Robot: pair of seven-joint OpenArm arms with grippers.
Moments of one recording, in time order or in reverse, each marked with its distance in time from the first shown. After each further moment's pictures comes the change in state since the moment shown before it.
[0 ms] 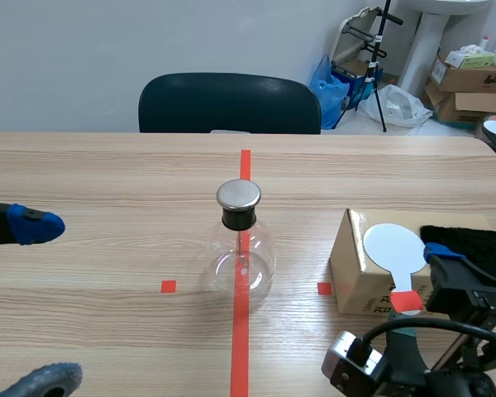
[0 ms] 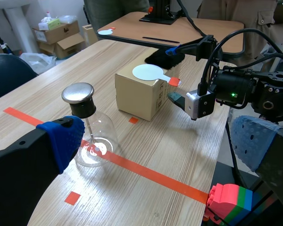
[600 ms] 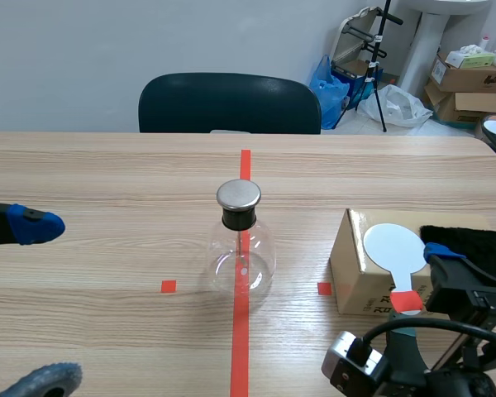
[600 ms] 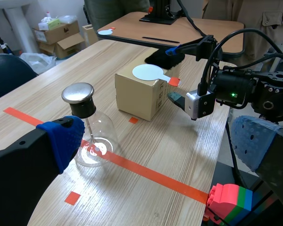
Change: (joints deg) left arm 0.0 0.0 0.0 0.0 0.1 0.0 0.0; right arm 0.0 0.0 0.0 0.0 0.0 0.0 0.0
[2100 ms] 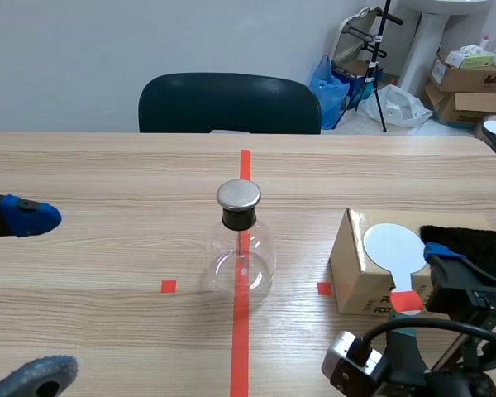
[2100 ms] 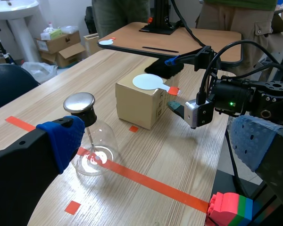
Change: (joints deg) left arm 0.0 0.0 0.0 0.0 0.1 0.0 -2.6; right arm 0.0 0.0 0.0 0.0 0.0 0.0 0.0
